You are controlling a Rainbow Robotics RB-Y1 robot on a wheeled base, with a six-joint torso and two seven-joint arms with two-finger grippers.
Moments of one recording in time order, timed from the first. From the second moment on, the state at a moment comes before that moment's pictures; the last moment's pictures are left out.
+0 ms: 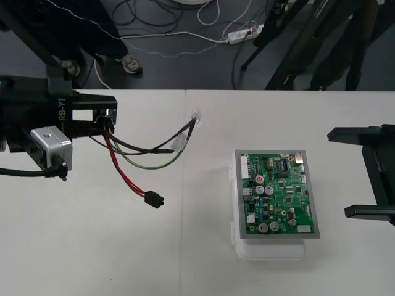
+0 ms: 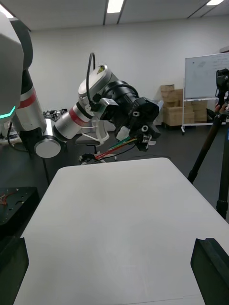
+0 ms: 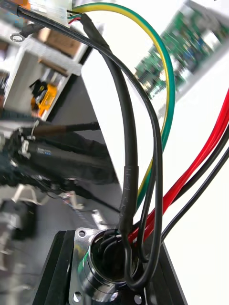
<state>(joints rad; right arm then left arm) 0.02 -0.62 -0.33 -1.95 0.83 -1.56 -0.22 -0.26 0.52 0.35 -2.23 -1.59 -1.55 -0.29</state>
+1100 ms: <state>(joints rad) -0.21 -0.73 -0.26 -2.02 0.77 -1.56 -0.31 0.07 0.33 0.20 -2.23 -1.43 -1.55 0.25</state>
